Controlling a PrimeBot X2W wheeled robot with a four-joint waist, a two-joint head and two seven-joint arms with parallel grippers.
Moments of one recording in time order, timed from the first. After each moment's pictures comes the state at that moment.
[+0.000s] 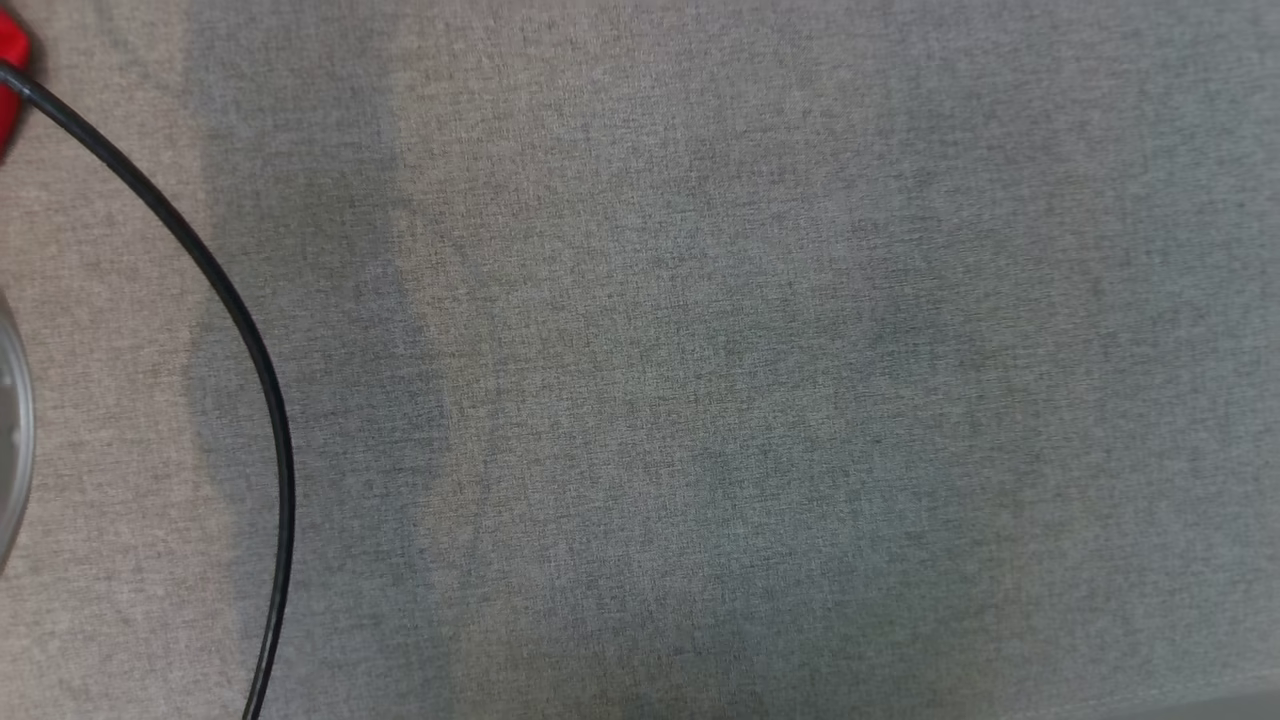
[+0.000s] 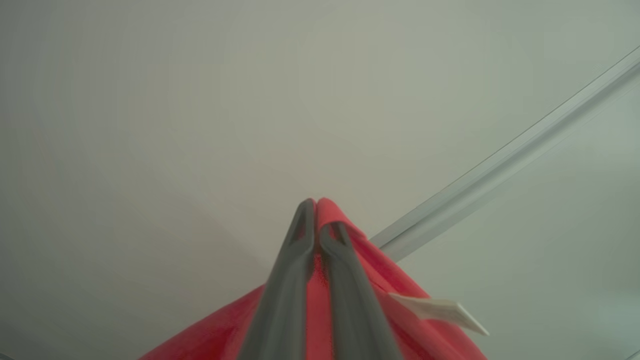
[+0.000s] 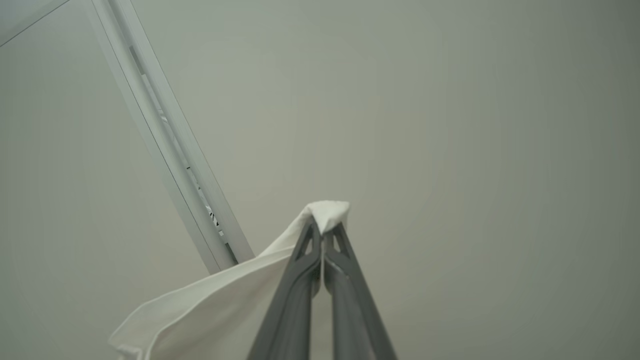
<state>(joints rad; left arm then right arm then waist) -1.88 0.08 -0.08 1.19 -1.08 -0.08 -0.21 -1.76 -0.08 -0.18 0.86 0.43 0.13 -0.26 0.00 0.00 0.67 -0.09</state>
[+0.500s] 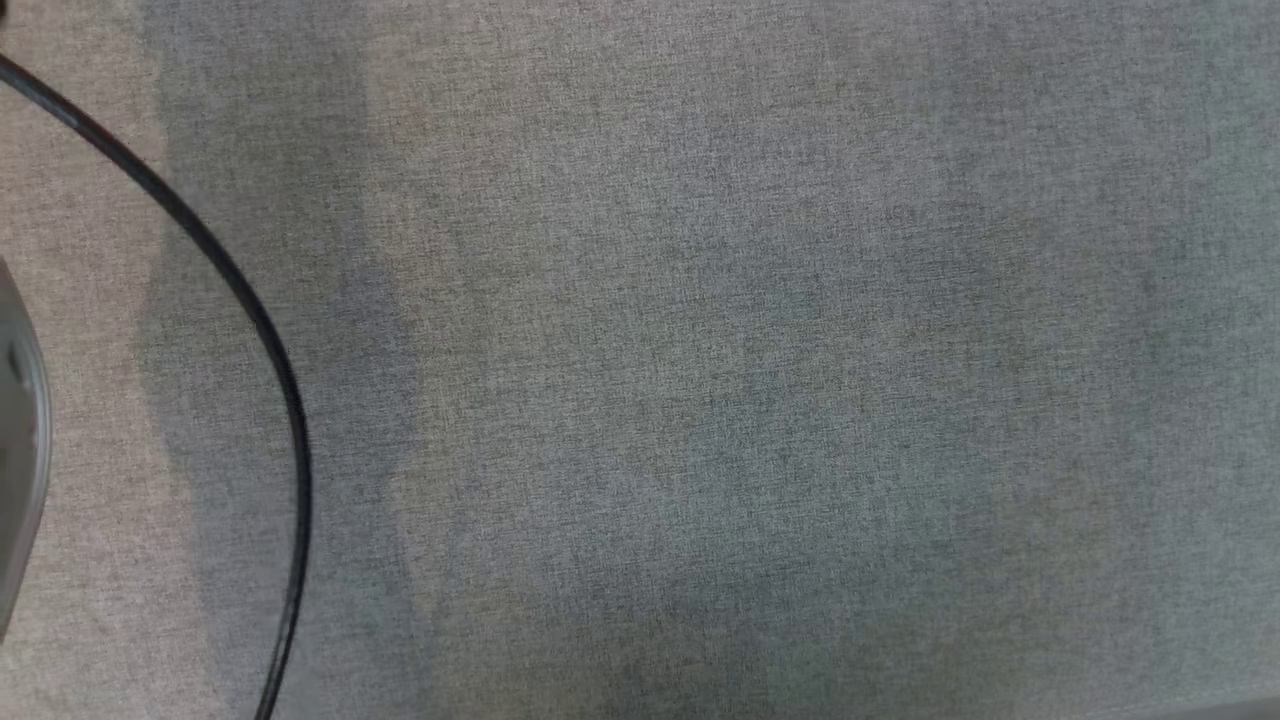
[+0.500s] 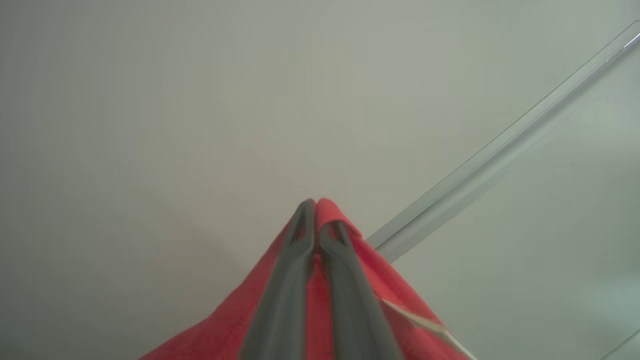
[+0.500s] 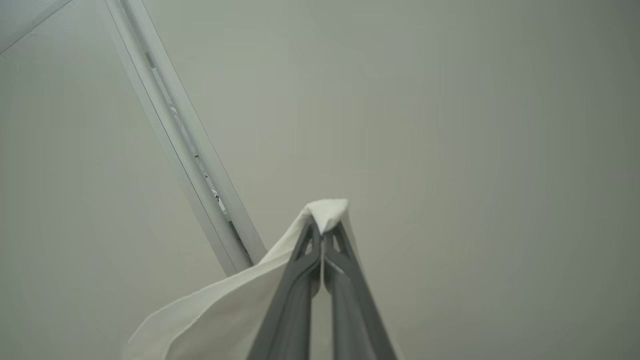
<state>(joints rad) -1.86 0.08 -0.13 1.10 -1.08 -0.13 -0.25 -1.63 -0.06 -0.16 0.60 0.50 0.13 -0.26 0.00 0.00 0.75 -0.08</state>
